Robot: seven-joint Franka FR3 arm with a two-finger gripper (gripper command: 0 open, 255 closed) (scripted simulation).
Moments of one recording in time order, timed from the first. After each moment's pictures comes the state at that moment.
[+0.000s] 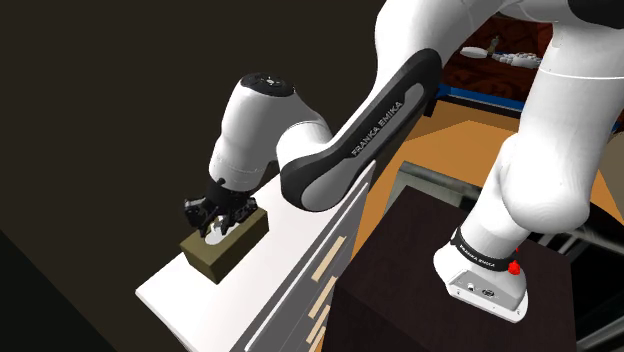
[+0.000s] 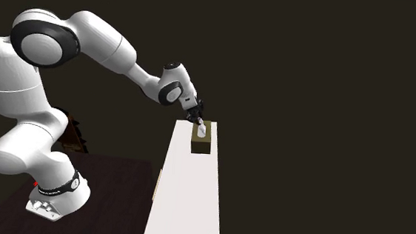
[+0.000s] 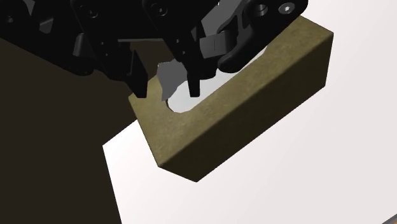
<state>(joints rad) 0.18 0.18 0.51 -2.28 -0.27 2.84 1.37</state>
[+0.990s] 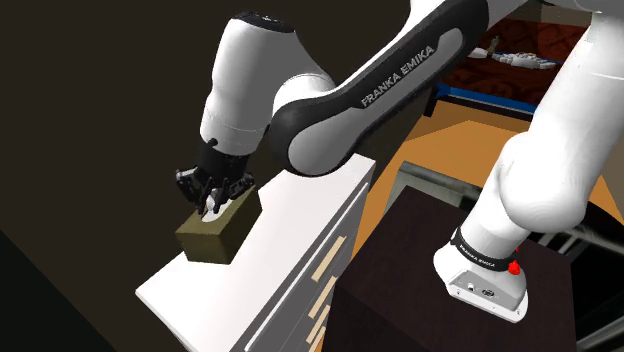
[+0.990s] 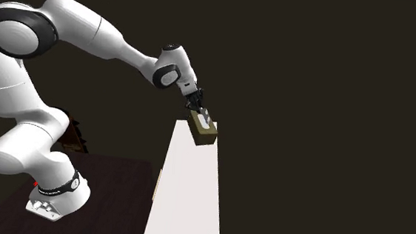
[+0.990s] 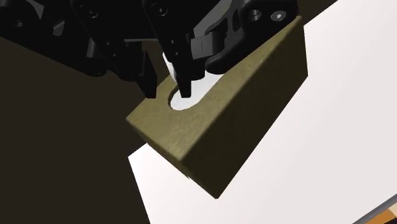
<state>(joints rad) 0.13 0.03 0.57 -2.24 -0.05 2.67 1.21</state>
